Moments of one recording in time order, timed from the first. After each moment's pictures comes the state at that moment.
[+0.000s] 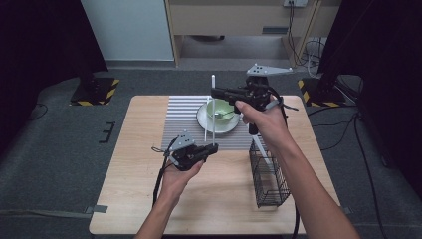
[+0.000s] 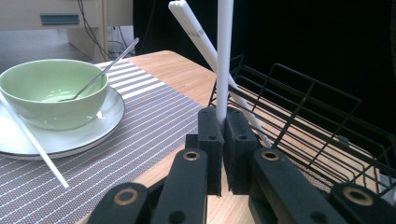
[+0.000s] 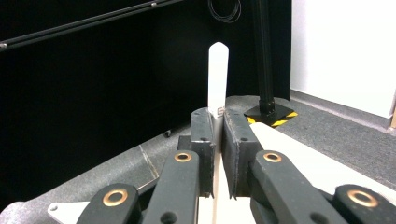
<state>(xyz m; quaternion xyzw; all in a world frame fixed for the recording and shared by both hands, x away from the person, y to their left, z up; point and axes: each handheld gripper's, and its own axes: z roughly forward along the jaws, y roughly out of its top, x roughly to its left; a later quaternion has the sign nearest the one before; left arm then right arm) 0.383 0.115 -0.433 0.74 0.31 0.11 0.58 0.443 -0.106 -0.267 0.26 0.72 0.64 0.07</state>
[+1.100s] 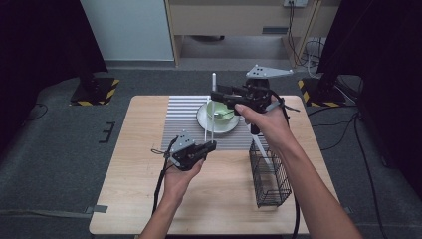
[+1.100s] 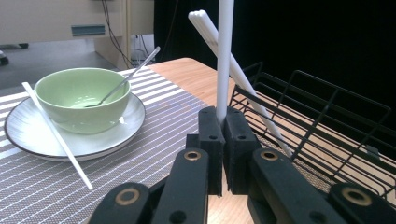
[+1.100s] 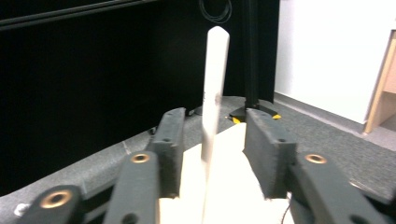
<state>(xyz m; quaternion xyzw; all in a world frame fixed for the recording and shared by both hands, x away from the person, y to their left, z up) 0.380 0.114 -0.432 0.73 0.33 0.16 0.58 0.440 -0.108 -0.268 0.26 0.73 0.63 0.11</state>
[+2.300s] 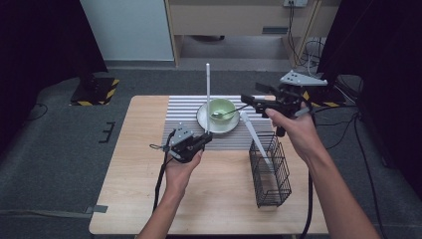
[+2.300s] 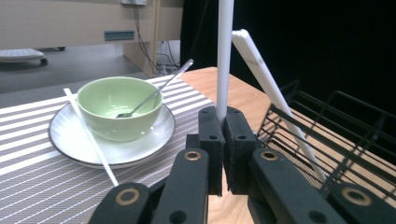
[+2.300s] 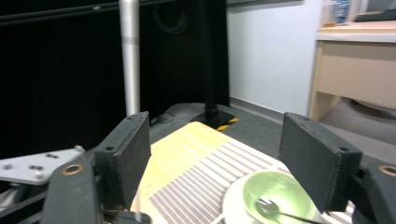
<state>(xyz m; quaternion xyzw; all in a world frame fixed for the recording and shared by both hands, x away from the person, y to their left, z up) 0.397 0.117 -0.424 0.71 0.37 0.19 0.57 0.442 -0.182 -0.288 0.31 0.69 0.62 0.18</state>
